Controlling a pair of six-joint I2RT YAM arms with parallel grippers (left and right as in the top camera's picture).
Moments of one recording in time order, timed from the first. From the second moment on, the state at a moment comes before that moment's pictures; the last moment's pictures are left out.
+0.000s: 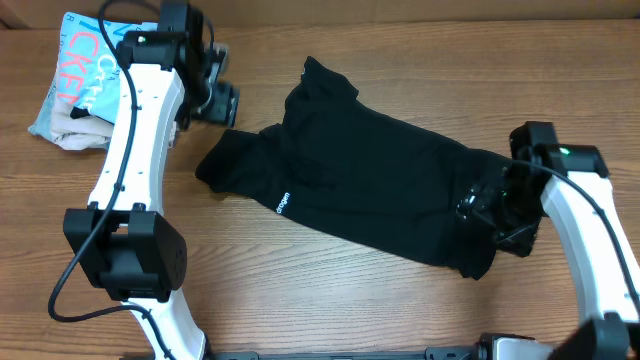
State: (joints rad) left arm -0.07 2.00 1.99 -1.24 0.07 0.10; right arm -0.08 1.44 1.13 -1.31 -0.15 0.51
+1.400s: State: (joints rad) left arm -0.32 2.53 2.02 -0.35 0.12 0.18; right arm -0.08 1.39 1.43 -1.32 -0.11 0.38
